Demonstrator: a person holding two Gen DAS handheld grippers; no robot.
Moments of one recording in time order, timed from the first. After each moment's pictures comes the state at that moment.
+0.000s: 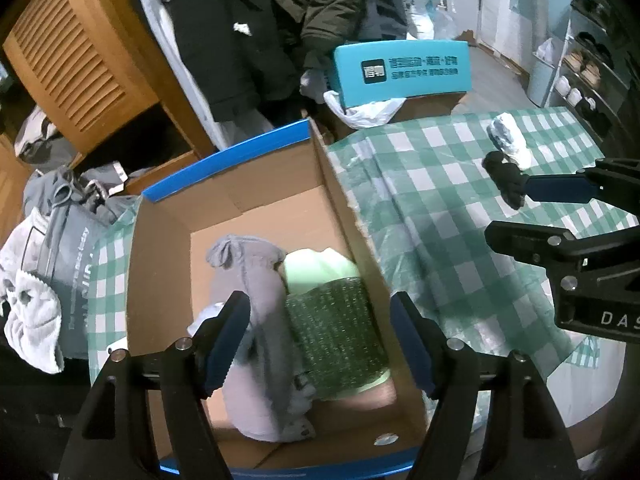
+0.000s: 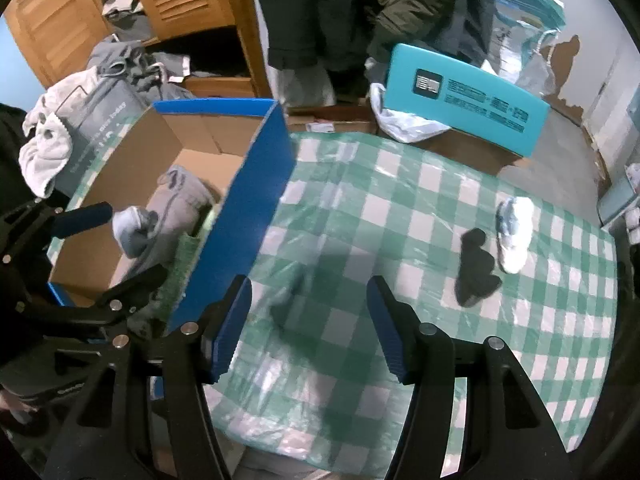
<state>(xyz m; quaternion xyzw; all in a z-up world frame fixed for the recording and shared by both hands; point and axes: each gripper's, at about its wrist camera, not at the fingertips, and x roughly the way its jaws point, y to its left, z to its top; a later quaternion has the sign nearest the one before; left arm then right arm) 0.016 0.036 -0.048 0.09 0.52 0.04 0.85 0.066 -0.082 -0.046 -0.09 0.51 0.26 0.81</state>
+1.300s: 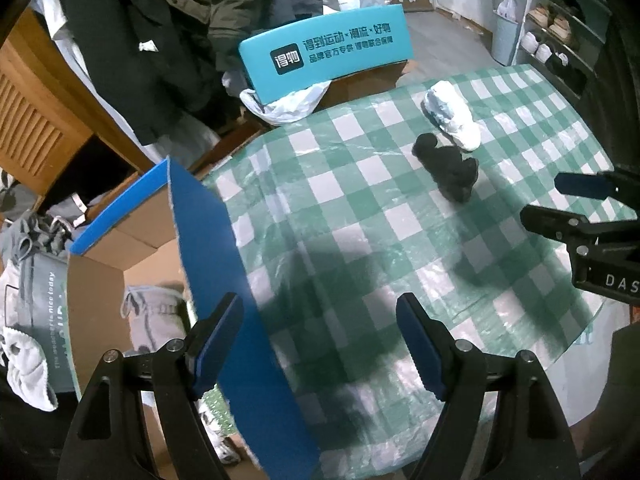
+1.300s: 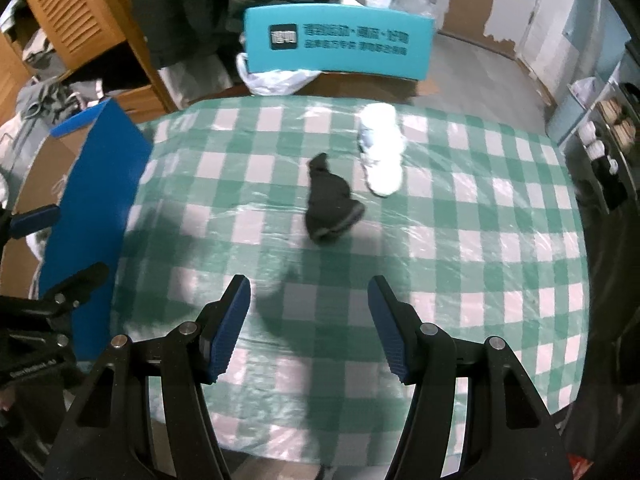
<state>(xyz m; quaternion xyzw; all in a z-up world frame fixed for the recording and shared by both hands) 0.067 -0.068 -0.076 0.13 0.56 -0.01 0.82 0.089 -0.227 -0.084 -0.04 0.55 0.15 0.82</state>
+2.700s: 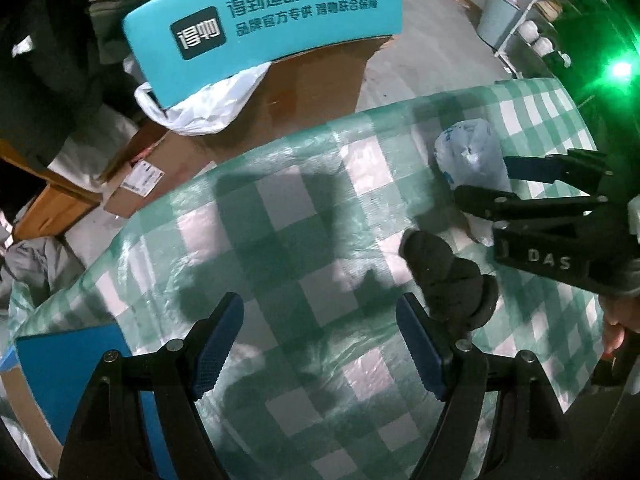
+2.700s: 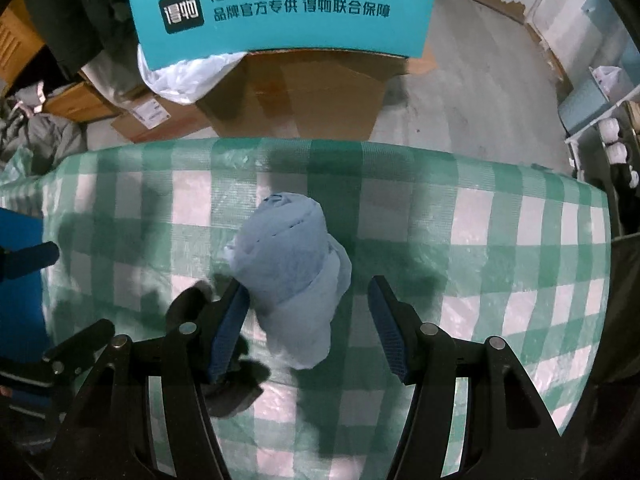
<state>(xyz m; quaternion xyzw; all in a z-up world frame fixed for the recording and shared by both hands) 0.234 -0.111 -0.151 0.08 0.65 -0.09 0.75 0.274 -0.250 -0.159 -0.06 0.63 0.12 0.76</state>
